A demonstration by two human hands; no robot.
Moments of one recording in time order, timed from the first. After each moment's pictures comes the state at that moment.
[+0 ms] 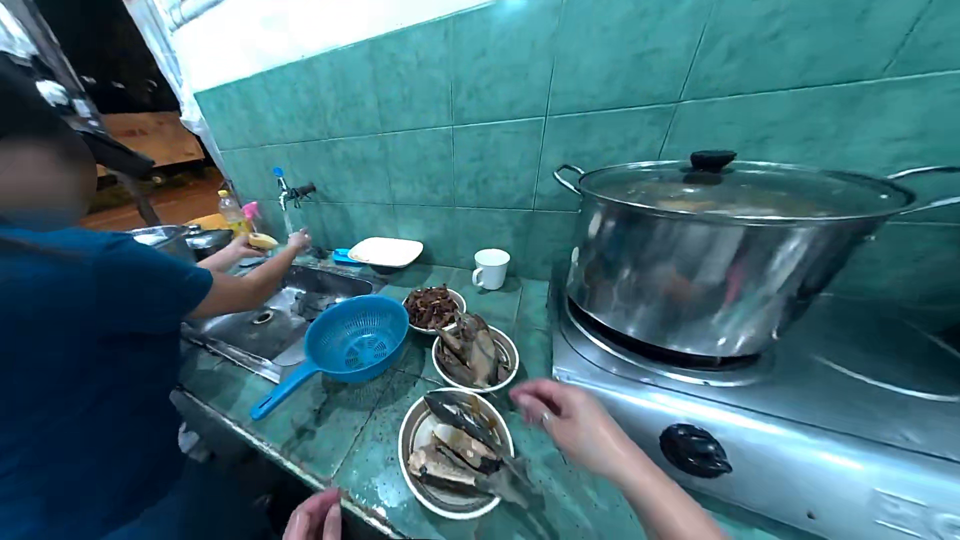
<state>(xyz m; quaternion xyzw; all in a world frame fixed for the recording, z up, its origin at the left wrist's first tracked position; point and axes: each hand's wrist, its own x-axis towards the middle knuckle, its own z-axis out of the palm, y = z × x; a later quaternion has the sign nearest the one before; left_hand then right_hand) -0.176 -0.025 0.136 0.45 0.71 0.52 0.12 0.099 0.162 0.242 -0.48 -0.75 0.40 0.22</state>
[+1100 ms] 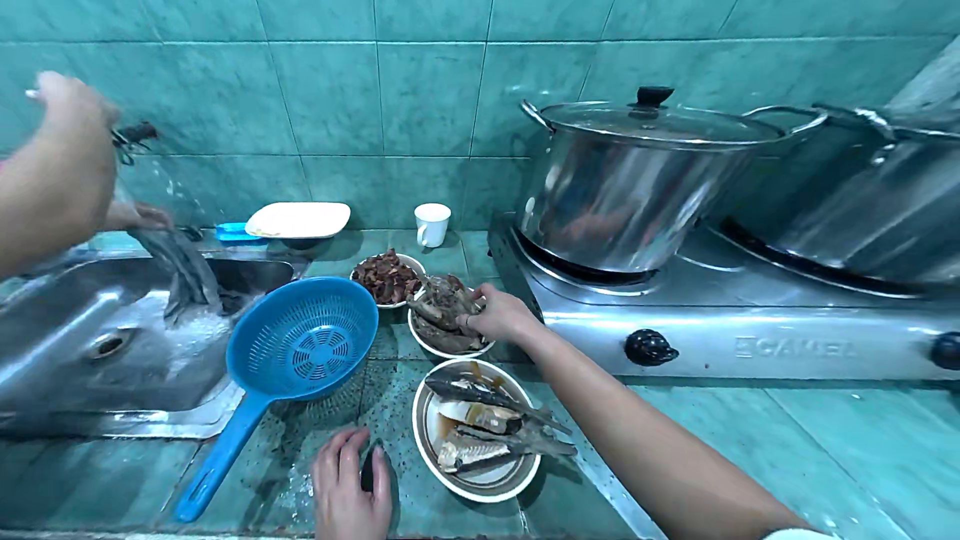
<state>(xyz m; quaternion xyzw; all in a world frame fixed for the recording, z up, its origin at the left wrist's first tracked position) -0.228 0.078 0.102 0.65 0.63 0.43 0.00 0.009 0.252 0.224 -0.74 -0.61 0.27 0.10</state>
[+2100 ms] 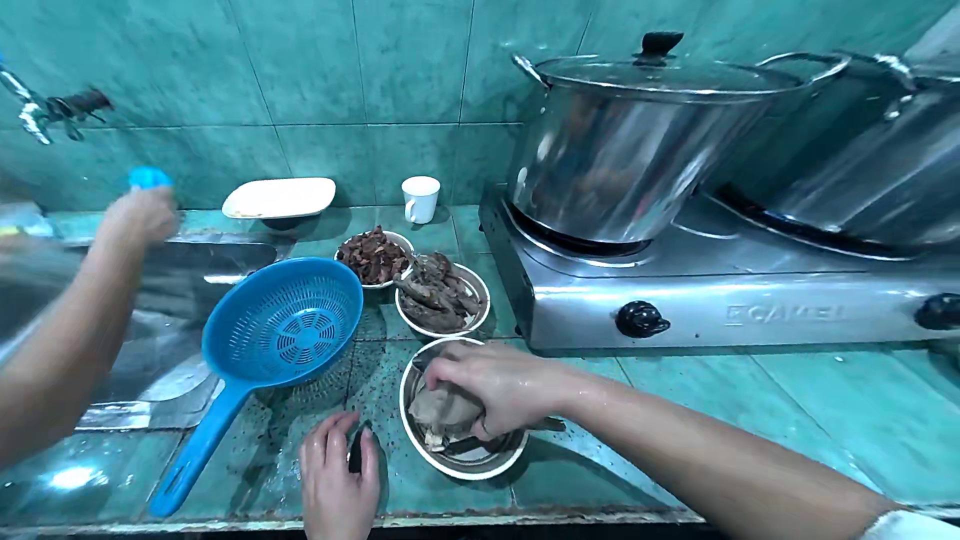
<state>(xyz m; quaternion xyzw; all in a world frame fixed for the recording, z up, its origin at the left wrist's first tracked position) -0.229 0.079 0.099 0.65 0.64 0.41 0.00 -0.008 0.161 0.249 -0.39 -0.87 0.29 -0.11</state>
